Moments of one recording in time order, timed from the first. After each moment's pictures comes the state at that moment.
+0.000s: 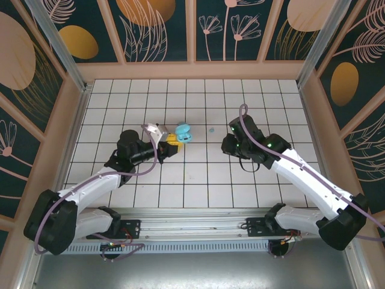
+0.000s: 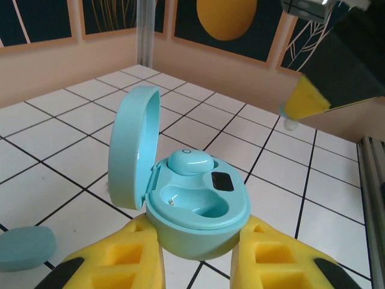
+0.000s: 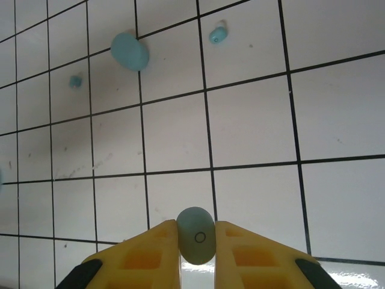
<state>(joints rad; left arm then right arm) -0.49 1.20 0.52 0.49 0.64 -0.06 0.72 1.14 1.09 -0.85 0.09 0.84</state>
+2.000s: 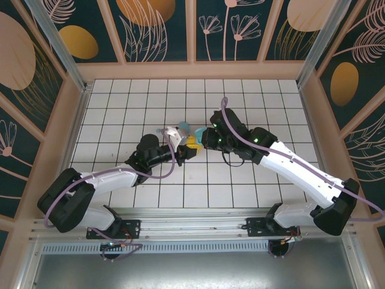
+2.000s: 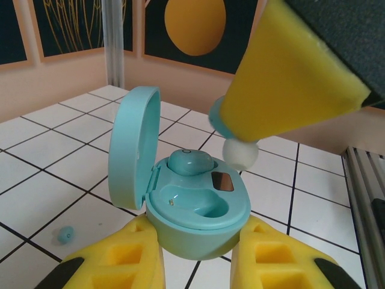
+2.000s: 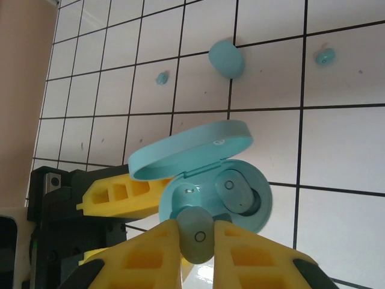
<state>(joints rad) -0.71 1.40 0.57 0.74 0.49 -0.10 0.88 1.28 1.29 -0.79 0.11 0.84</state>
